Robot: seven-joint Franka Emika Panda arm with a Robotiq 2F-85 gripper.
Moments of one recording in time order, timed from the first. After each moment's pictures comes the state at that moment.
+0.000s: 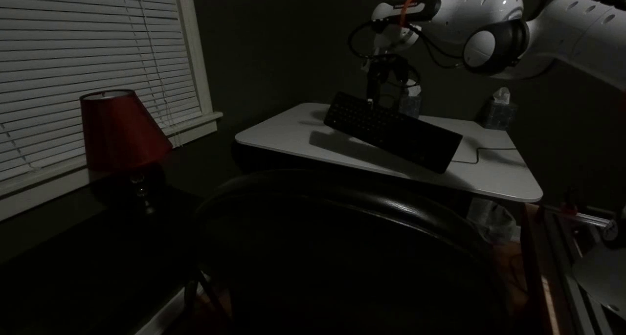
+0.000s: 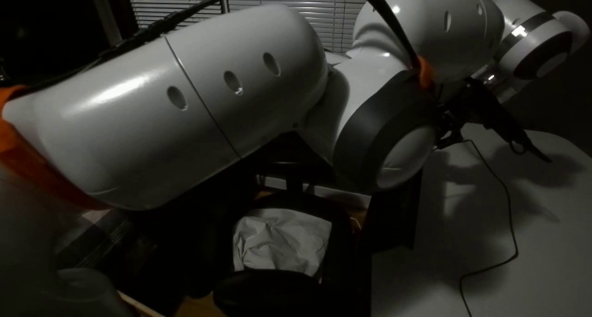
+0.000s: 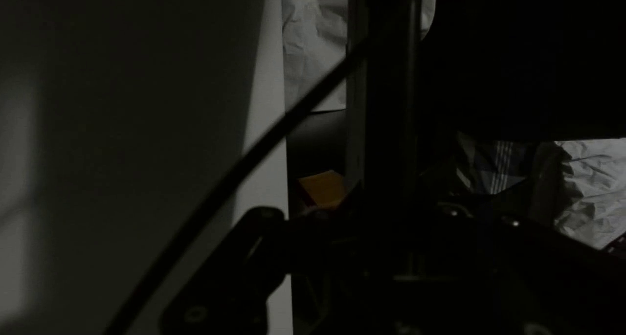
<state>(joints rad) -0.71 1.20 0.11 -0.45 0.35 1.23 -0.71</state>
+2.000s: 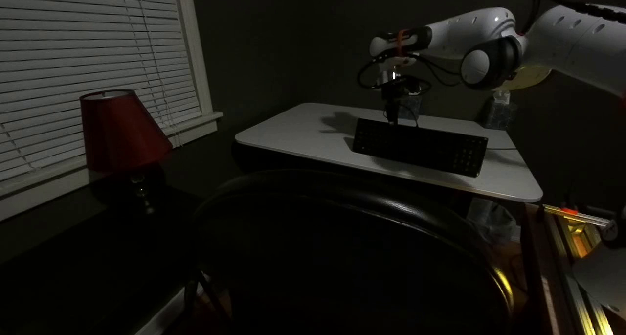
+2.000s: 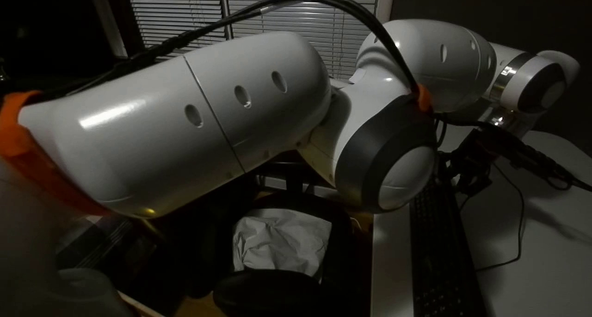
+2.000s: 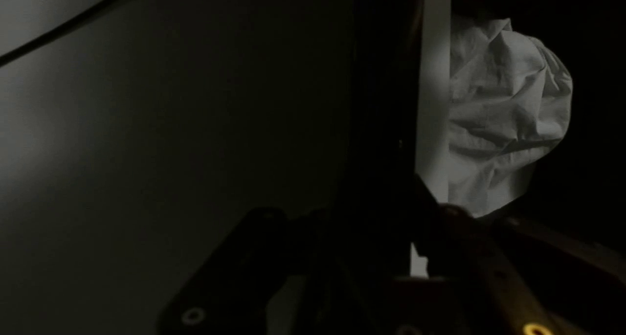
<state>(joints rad) -0.71 1.28 0.00 -0.45 0.09 1.29 -0.83</state>
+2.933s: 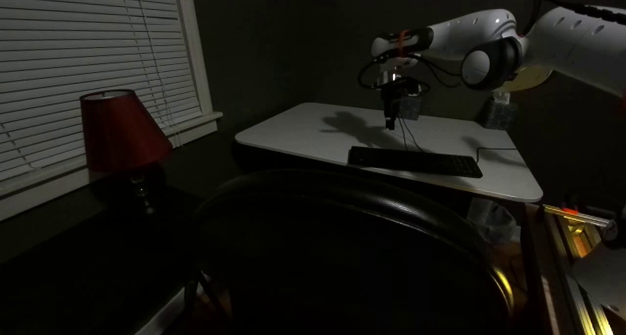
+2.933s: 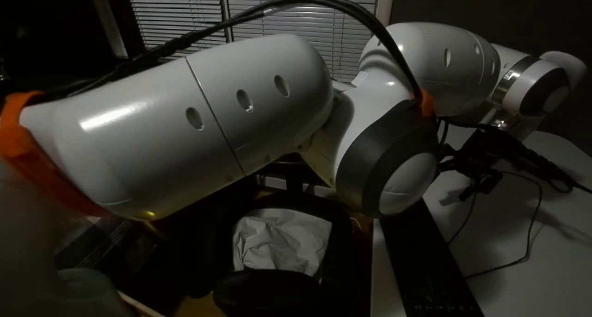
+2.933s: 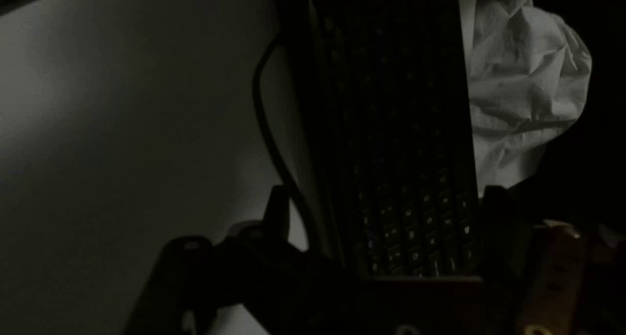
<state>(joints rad) -0.72 1.29 0.02 -0.45 0.11 1.36 -0.85</state>
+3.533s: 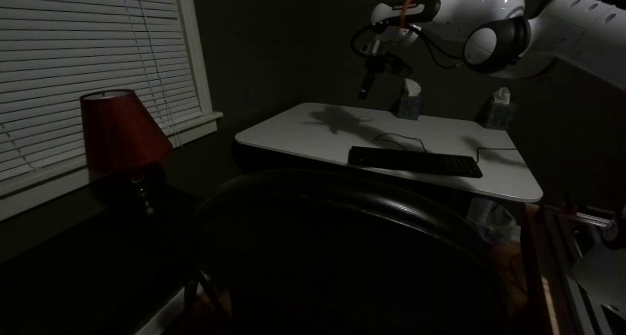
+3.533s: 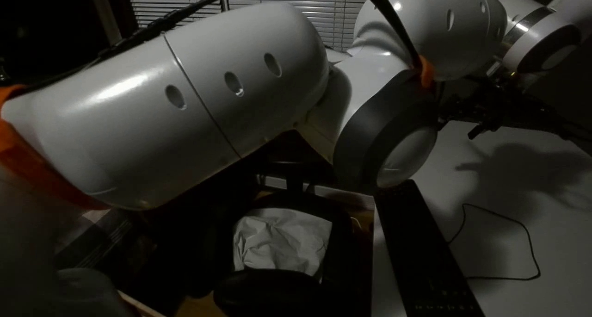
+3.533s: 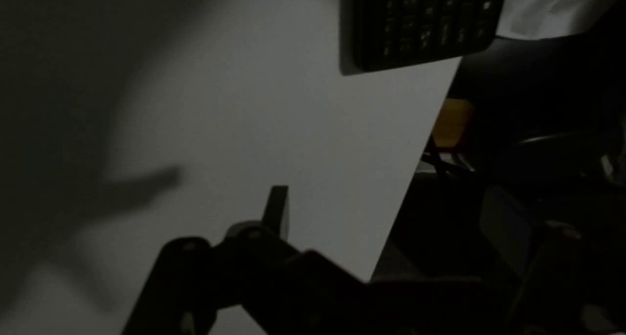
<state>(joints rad) -0.72 1.20 0.14 -0.44 0.23 1.65 -0.96</state>
